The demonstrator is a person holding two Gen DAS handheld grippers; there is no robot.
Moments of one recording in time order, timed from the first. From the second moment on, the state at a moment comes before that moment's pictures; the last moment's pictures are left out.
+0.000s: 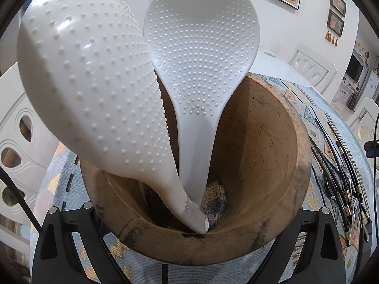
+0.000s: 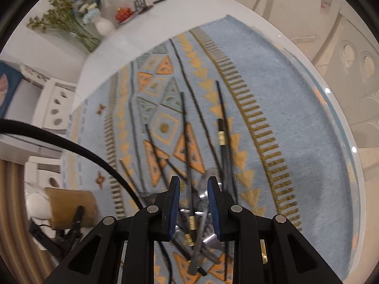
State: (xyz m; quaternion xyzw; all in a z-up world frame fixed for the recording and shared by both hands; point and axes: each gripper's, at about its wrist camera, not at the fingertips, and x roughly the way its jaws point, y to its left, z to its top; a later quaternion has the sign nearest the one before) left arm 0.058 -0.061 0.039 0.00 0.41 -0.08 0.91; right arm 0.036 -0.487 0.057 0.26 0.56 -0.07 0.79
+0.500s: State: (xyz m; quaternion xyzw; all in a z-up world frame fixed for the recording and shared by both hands) left arm 0.062 -0.064 0.038 0.00 0.41 -0.08 0.91; right arm 0.096 -0.510 0.029 0.20 0.58 -0.12 0.78
